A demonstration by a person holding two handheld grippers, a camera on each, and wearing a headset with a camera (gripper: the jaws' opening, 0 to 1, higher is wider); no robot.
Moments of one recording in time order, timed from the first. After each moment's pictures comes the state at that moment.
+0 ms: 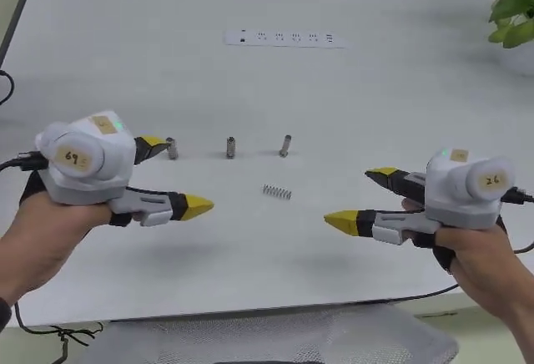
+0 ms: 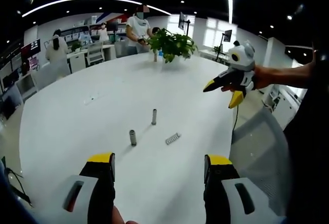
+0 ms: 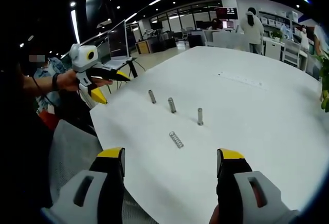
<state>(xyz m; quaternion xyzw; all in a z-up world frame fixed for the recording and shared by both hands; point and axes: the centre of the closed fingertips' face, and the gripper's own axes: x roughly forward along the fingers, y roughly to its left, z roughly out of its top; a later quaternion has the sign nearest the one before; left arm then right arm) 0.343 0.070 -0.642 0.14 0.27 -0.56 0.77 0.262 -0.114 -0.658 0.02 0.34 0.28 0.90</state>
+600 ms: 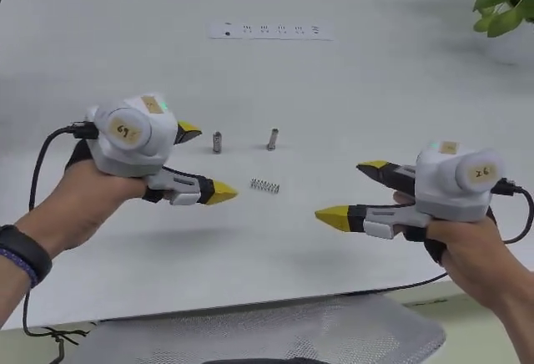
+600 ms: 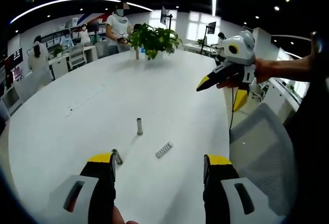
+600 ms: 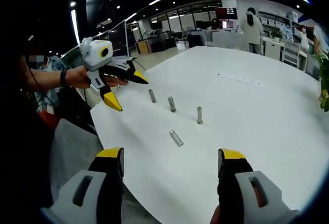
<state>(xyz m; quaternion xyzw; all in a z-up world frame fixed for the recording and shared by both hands) 0.342 0.009 -0.658 0.17 0.26 -0.61 0.72 0.256 -0.115 -0.657 0.02 0.34 0.28 0.90</state>
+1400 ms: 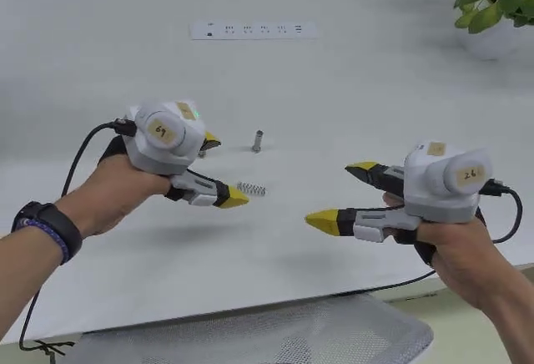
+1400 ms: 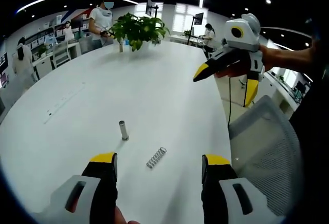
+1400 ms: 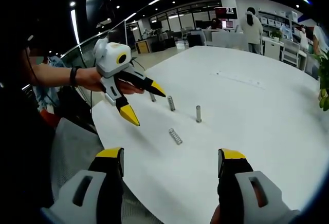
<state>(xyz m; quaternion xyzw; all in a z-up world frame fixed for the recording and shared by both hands) 0.335 -0.036 -0.691 0.20 0.28 -0.65 0.68 0.252 -0.119 -0.656 0.02 0.34 0.27 0.90</state>
